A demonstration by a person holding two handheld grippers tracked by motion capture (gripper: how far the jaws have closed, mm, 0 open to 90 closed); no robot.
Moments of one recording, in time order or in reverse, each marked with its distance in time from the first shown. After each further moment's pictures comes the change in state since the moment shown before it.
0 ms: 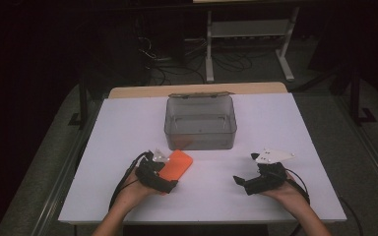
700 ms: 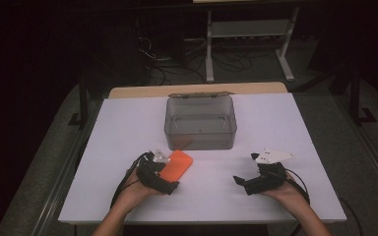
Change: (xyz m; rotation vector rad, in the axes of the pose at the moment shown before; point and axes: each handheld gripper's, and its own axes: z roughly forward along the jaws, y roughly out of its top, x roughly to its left) left arm -0.001 -0.001 0.005 -0.011 0.001 -0.003; right arm 0.000 0.000 0.000 0.002 -0.001 -0.001
